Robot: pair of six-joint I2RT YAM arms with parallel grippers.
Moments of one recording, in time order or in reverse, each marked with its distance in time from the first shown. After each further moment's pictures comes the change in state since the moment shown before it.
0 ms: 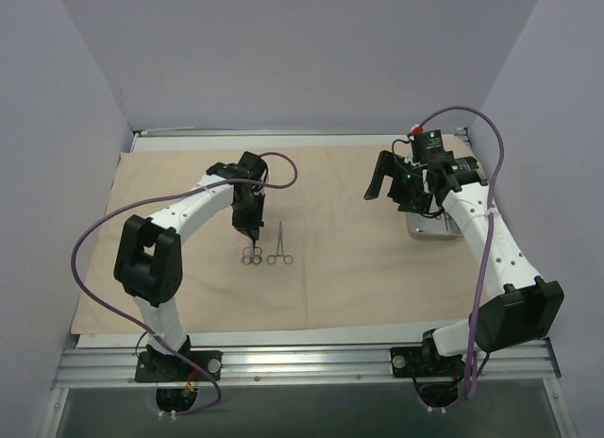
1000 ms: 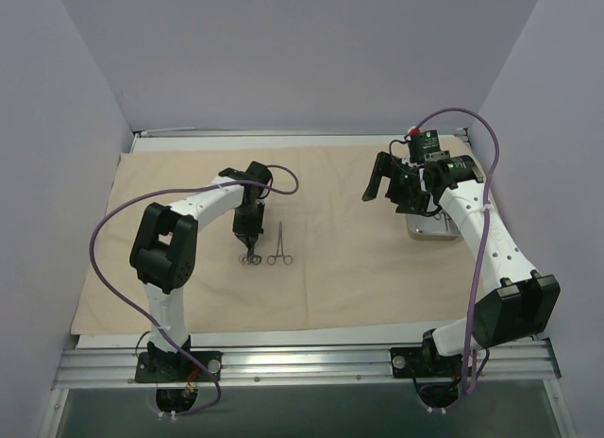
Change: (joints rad) left arm 0.008 0.150 -0.002 0.005 -0.093 -0.004; right arm 0.000 0.027 0.000 0.002 -0.013 0.005
